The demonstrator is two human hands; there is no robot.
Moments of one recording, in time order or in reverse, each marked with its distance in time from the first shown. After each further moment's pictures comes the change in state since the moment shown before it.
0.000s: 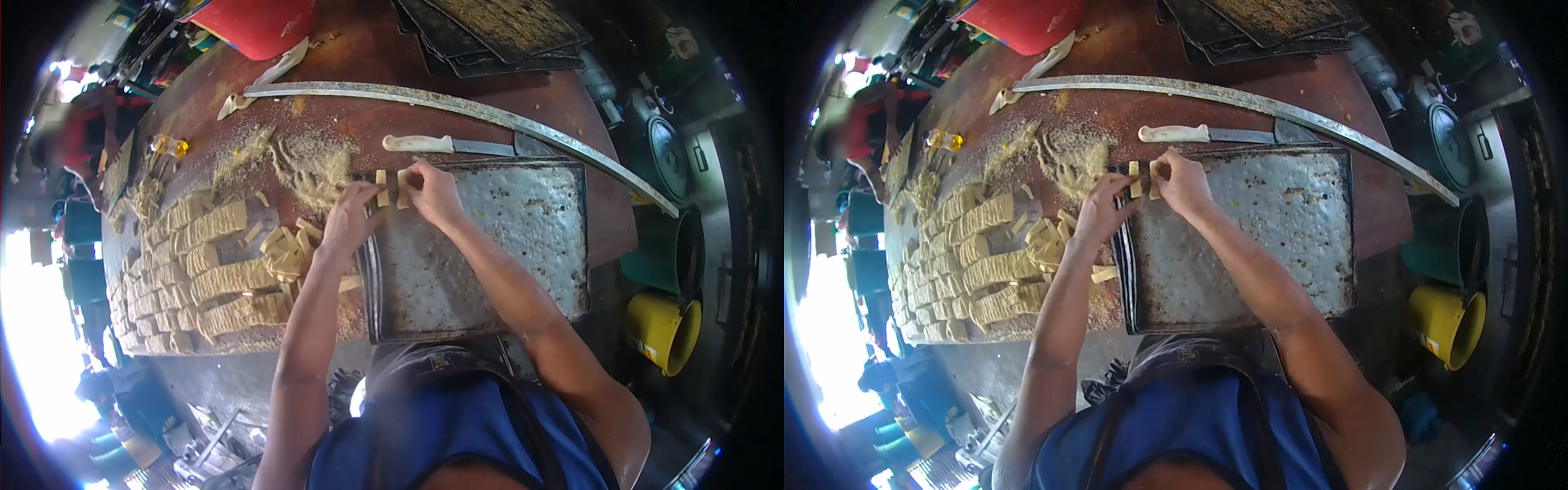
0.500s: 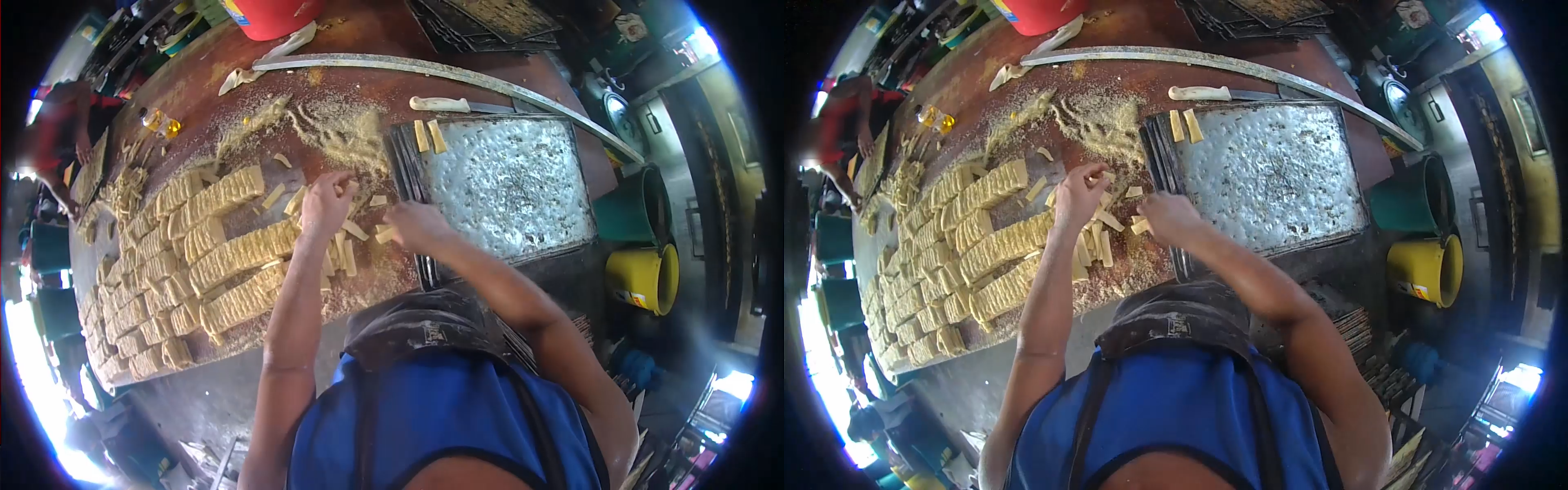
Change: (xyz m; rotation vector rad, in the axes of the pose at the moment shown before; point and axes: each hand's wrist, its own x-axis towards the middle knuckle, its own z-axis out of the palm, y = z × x) left_hand -0.097 -0.092 -0.084 -0.098 -0.034 -0.216; right_hand -0.134 -0.074 0.131 -0.973 -0.602 -0.155
